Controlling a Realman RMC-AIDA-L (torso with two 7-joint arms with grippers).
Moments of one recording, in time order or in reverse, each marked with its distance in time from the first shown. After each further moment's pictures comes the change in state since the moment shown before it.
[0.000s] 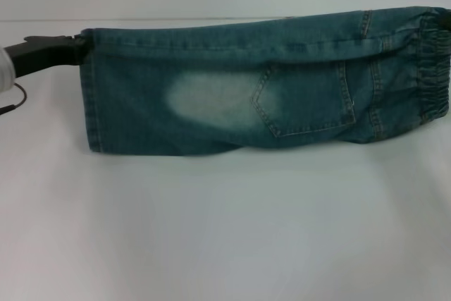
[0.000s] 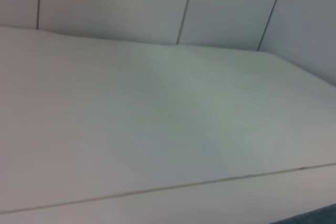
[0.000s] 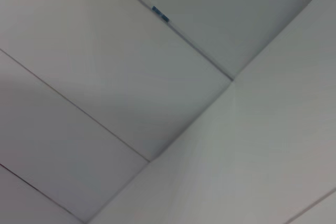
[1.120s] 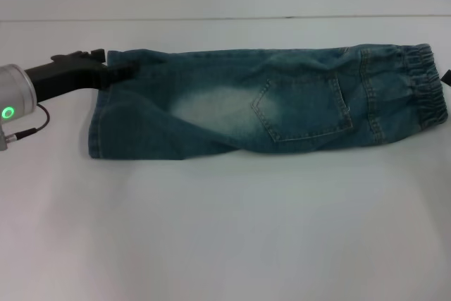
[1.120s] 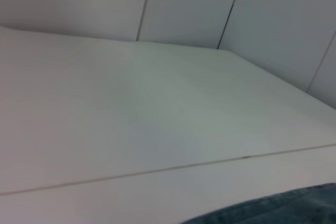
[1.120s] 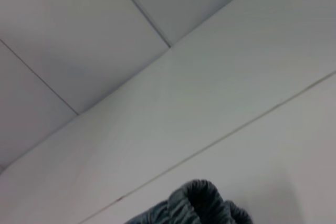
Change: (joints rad) left arm 0.095 -0.093 0.088 0.149 -0.038 0.100 -0.012; right arm -0.152 0.005 -0.128 -0.042 -0.013 0.070 -0.108
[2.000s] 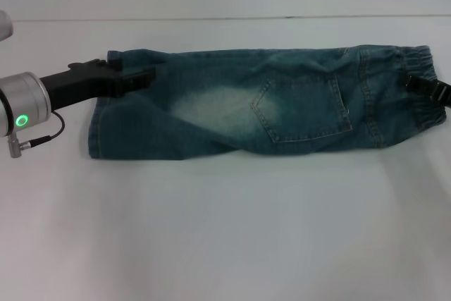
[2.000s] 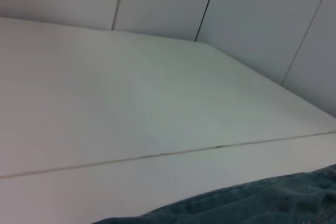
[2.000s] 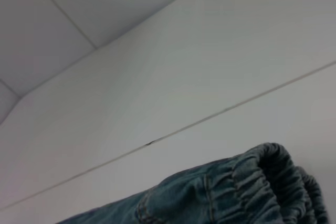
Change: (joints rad) left arm 0.019 -0.001 0.081 -0.026 -0.063 0.003 0.007; right arm 0.103 -0.028 -0.152 -0.005 -0.150 0.056 0.166
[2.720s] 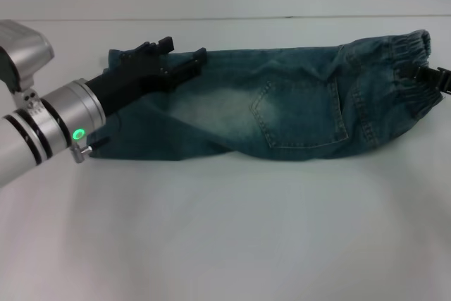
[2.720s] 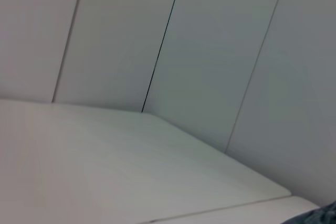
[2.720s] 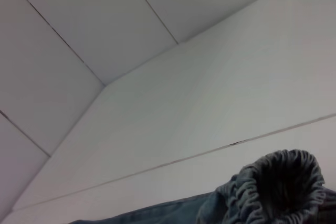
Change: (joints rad) left arm -0.029 -0.004 0.145 -0.313 -0.536 0.005 0.482; right arm -0.042 -0.006 0.000 -0.127 -0.008 -0.260 0.029
